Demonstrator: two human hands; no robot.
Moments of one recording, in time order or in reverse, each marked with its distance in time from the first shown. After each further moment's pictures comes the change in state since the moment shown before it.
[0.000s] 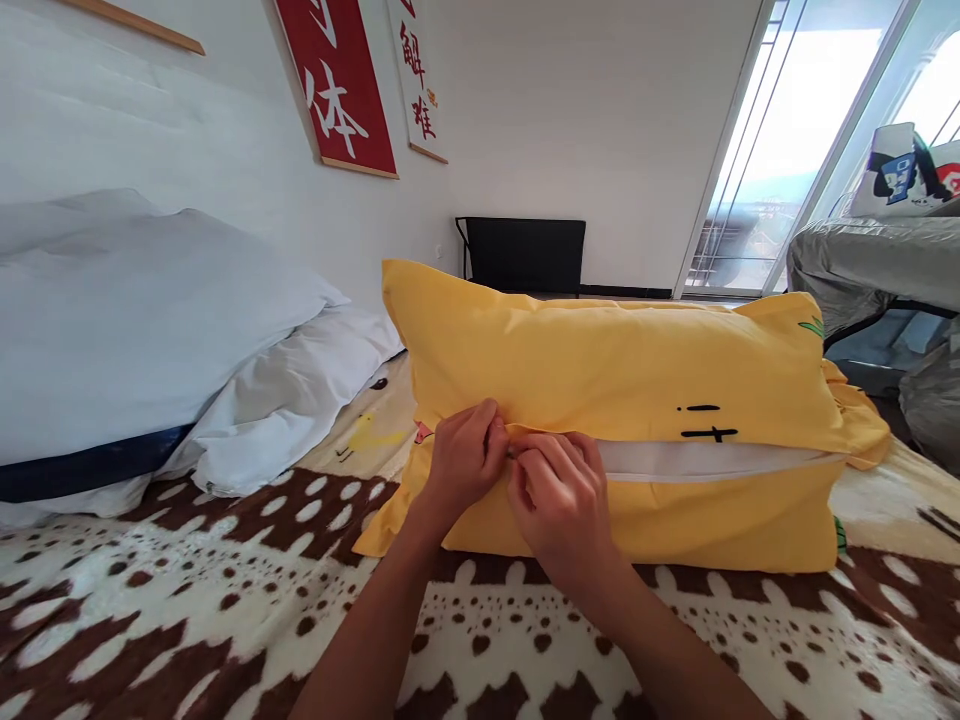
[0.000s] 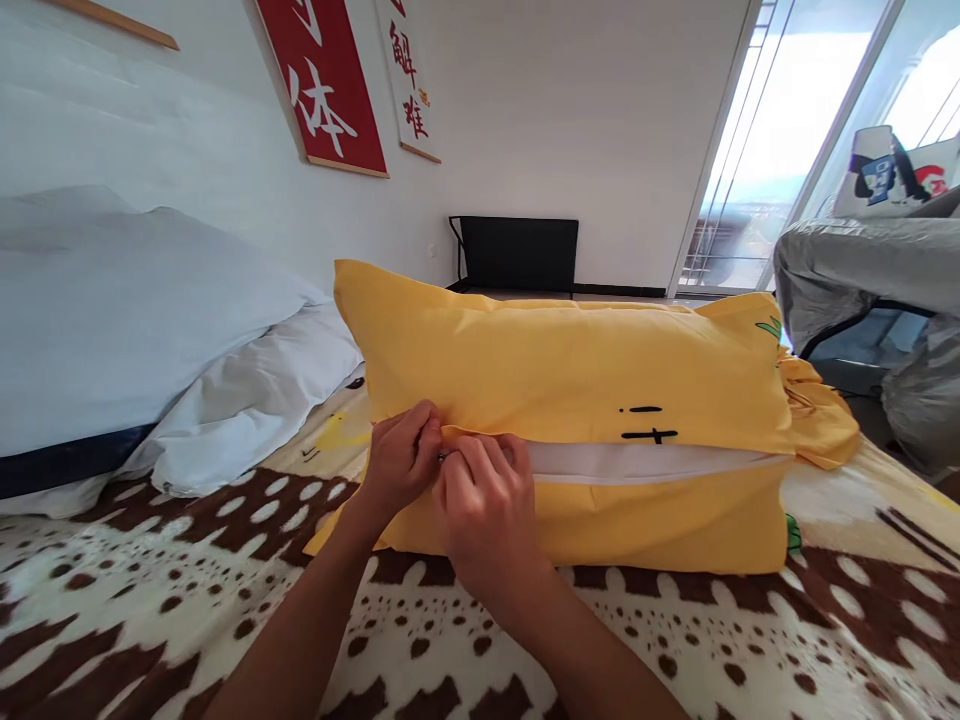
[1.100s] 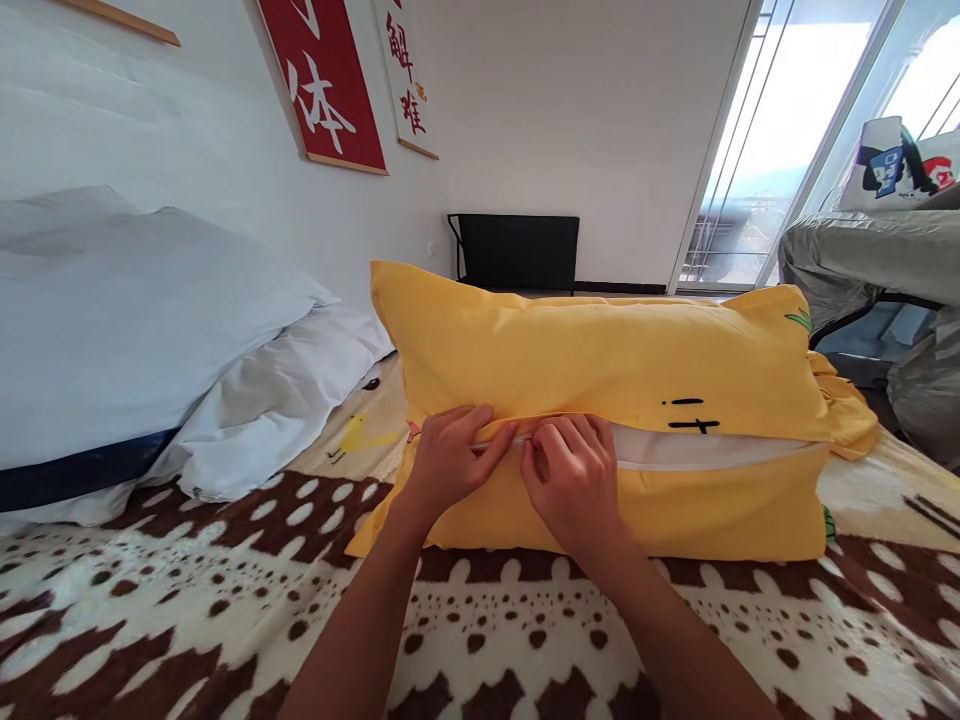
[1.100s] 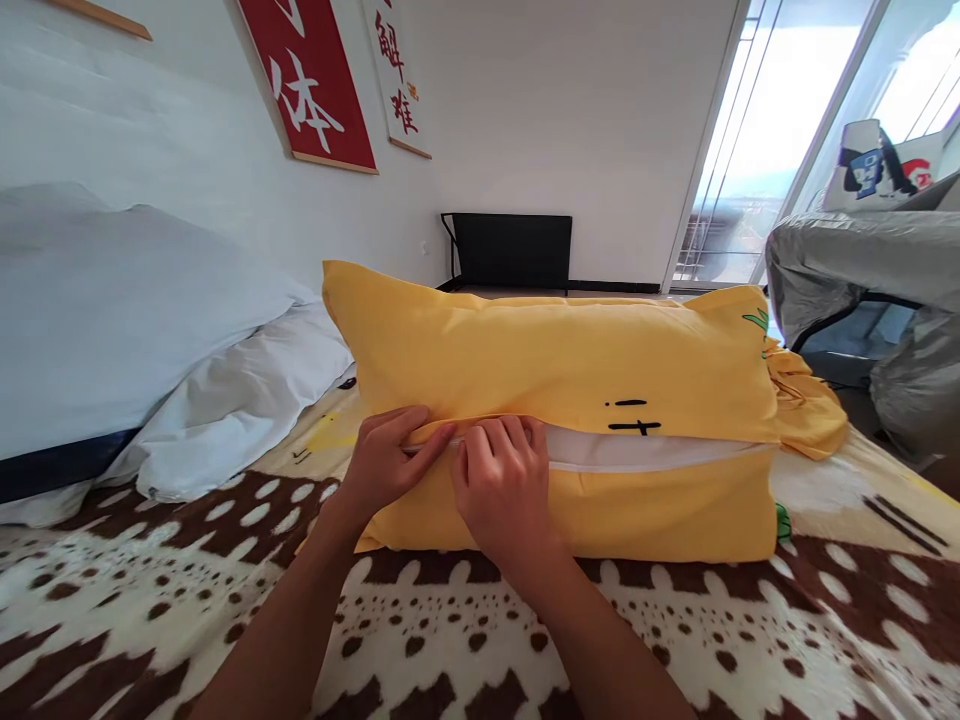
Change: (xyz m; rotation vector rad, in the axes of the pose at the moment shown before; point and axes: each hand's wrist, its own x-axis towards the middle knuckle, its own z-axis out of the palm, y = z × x) left_hand 0.001 -0.008 -0.003 0.018 0.001 0.126; right_hand 0.006 0.021 -0.005 -0.147 -0.045 0.055
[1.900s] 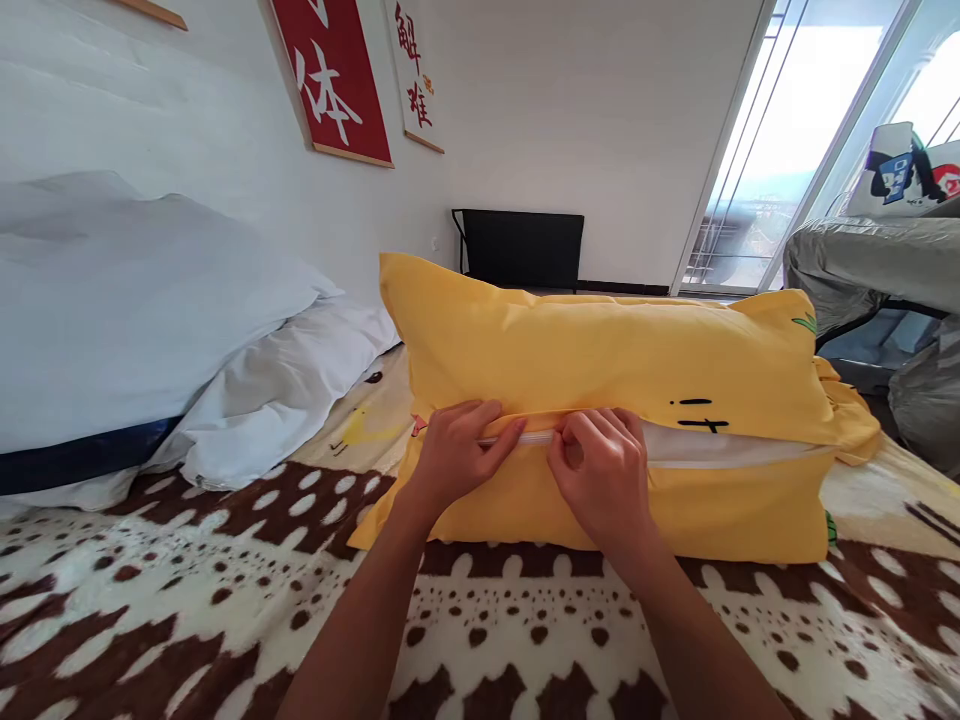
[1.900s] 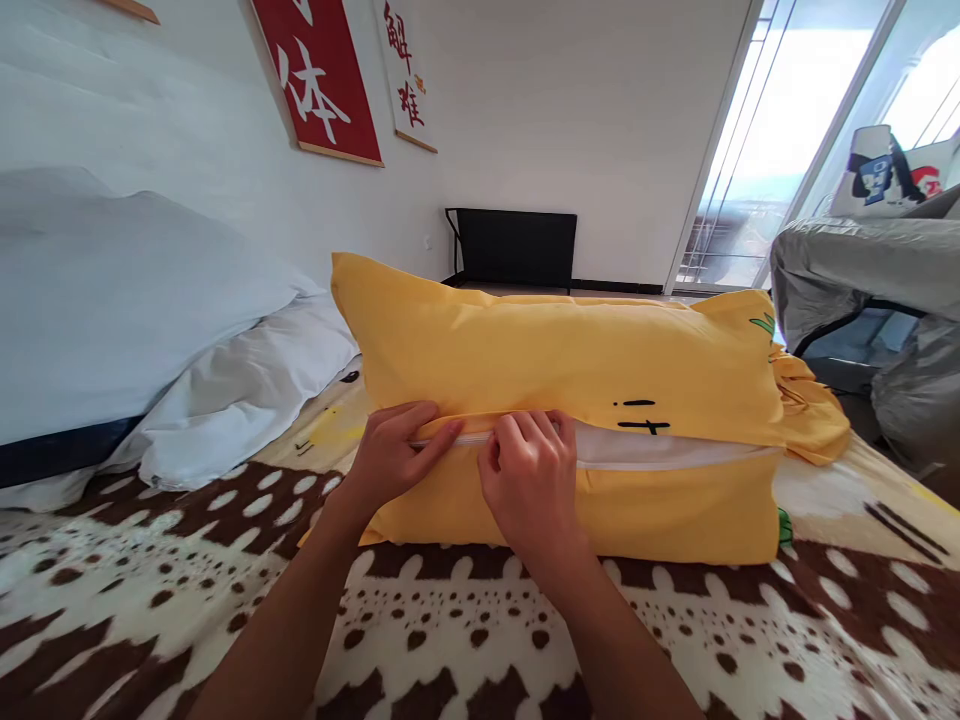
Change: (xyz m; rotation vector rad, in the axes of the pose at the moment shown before) left_hand -0.001 0.000 -0.001 -0.017 -0.014 -0.011; right_hand 0.009 0.008 -0.018 -0.003 -0.052 0.069
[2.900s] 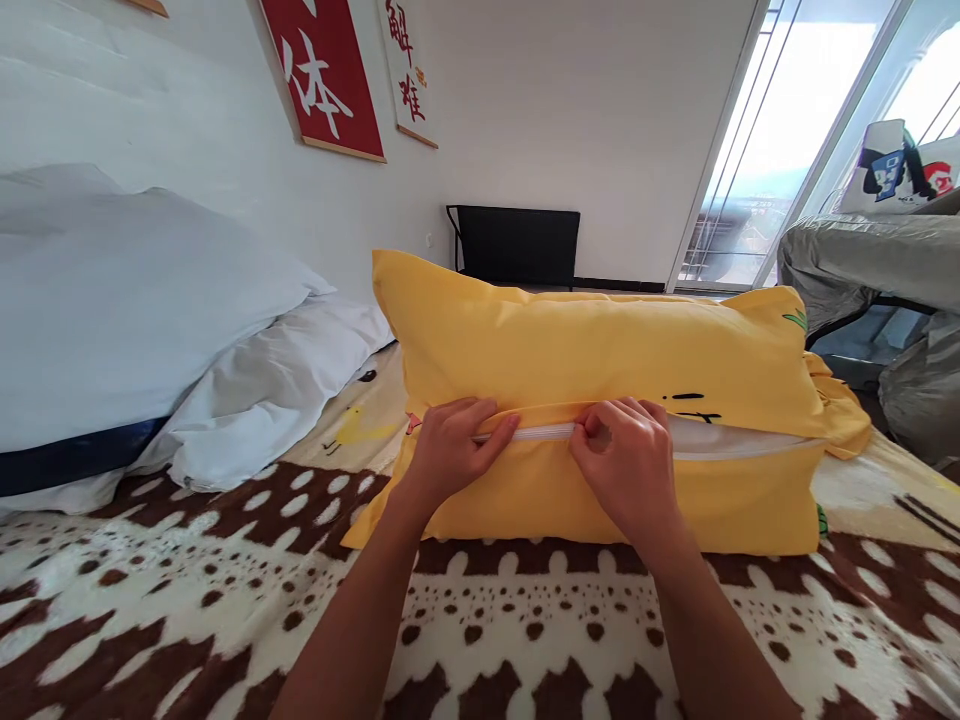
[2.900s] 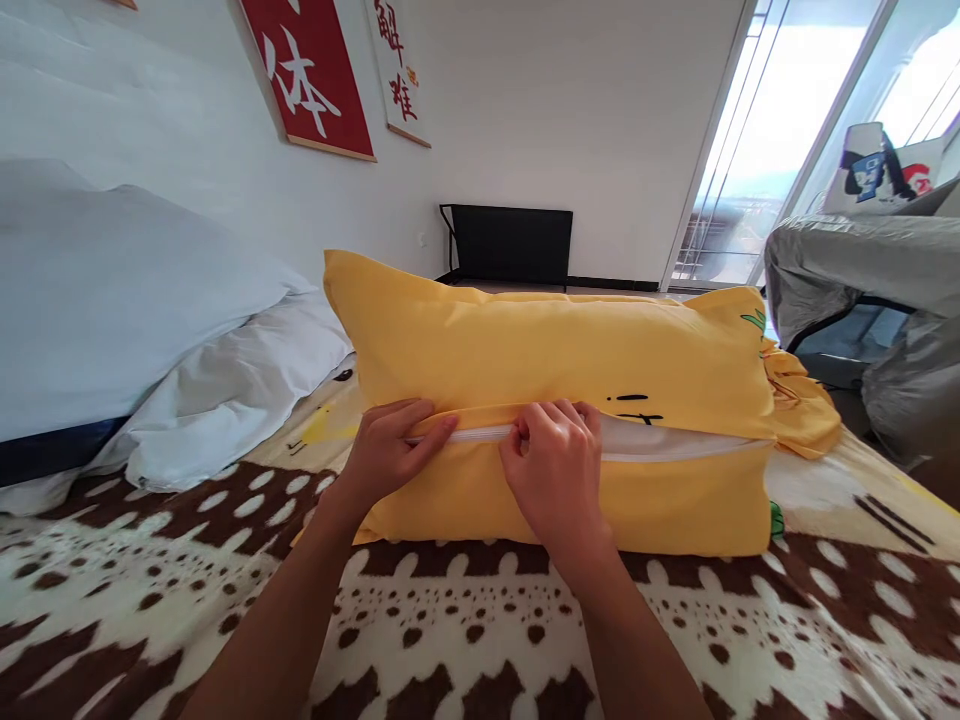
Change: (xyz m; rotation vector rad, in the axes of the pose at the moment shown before) left_hand 0.001 -0.002 0.003 0.011 -0.021 -0.009; right_hand 0.007 0.017 -0.019 -0.012 -0.083 0.159
